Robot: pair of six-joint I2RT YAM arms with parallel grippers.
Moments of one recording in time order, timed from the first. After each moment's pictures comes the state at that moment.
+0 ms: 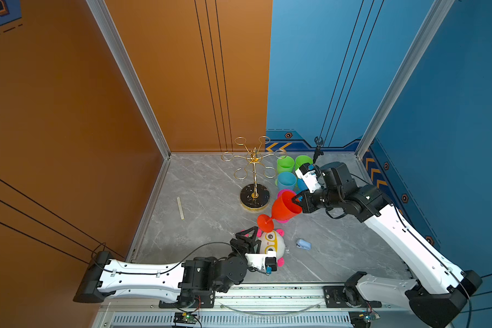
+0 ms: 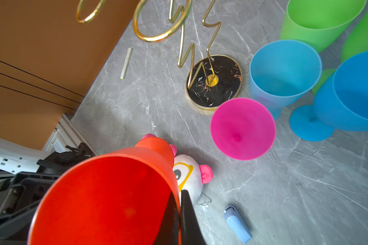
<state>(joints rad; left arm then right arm) -1.52 0.80 0.55 -0.09 -0.91 0.77 0.57 1.21 1.38 -0.97 -0.29 0.21</state>
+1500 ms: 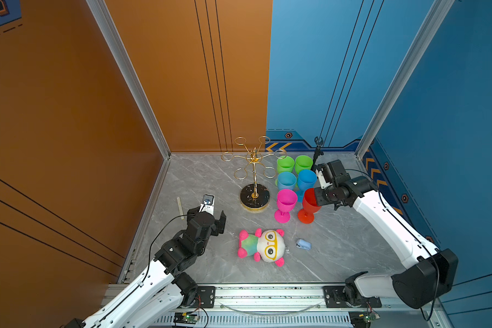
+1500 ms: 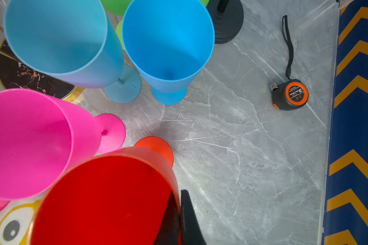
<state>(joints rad) -0.65 0.67 0.61 -0.48 -0.54 -0.17 0.36 1.38 1.30 -0.98 0.17 0.14</state>
